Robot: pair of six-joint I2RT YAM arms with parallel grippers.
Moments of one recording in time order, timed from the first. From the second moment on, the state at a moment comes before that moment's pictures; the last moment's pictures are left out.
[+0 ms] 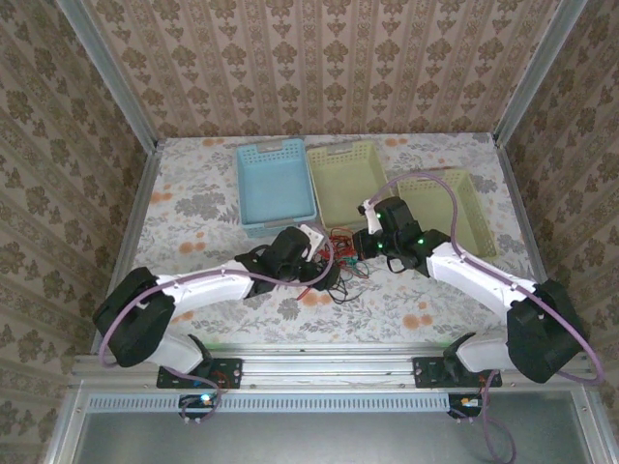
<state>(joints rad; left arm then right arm) -0.91 1.46 0.75 -0.05 0.05 -0.28 0.53 1.33 0.83 -0.27 -0.14 0.31</state>
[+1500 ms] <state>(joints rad) -0.97 1.67 0.86 -0.05 -0.04 -0.23 0.47 1.40 0.74 -0.22 -0.15 0.39</state>
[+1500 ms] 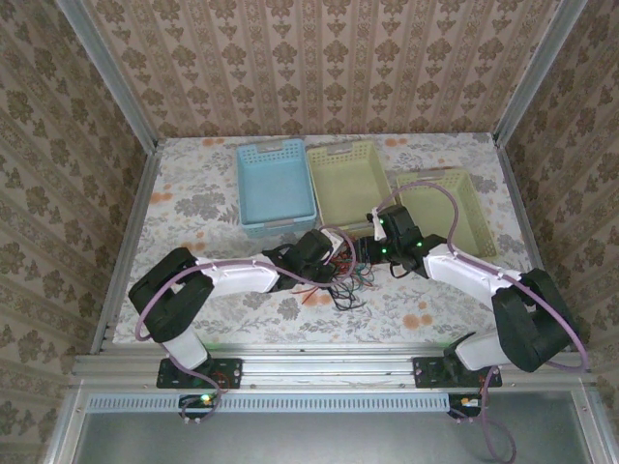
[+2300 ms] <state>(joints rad) -0.97 1.73 0.86 -0.04 -0.08 -0.23 0.46 1.08 0.92 -0.33 0.13 0.35</state>
